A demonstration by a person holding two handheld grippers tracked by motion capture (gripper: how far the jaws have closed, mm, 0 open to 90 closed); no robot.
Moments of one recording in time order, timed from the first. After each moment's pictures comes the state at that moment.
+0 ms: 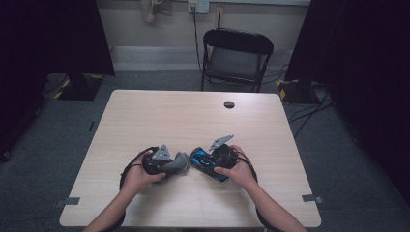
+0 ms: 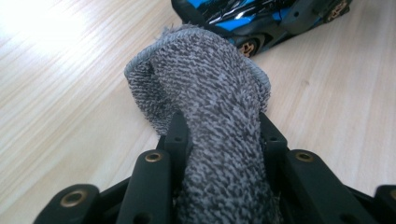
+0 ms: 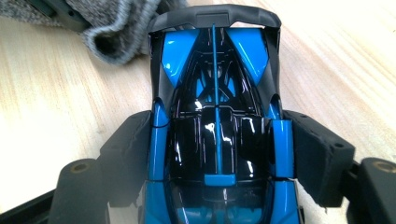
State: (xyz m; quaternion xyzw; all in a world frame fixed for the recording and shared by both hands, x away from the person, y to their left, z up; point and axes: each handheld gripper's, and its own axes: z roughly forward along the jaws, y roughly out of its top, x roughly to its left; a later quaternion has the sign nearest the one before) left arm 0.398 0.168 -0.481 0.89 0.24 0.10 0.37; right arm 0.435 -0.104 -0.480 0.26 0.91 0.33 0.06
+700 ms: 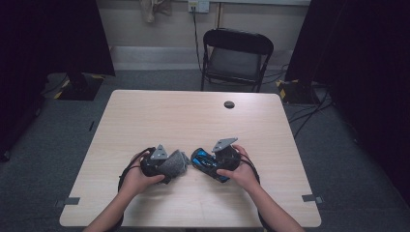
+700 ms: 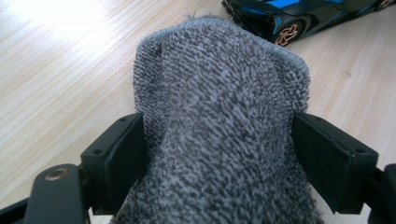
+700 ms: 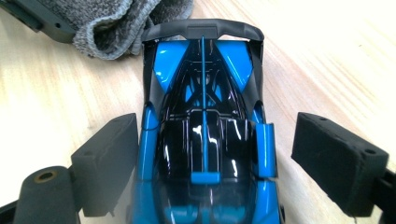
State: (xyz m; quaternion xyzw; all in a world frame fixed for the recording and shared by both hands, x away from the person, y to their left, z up) left arm 0.402 0.173 -0.493 0.88 0.28 0.12 0.36; right arm 0.429 -0.113 -0.479 0.24 0.90 0.35 0.10
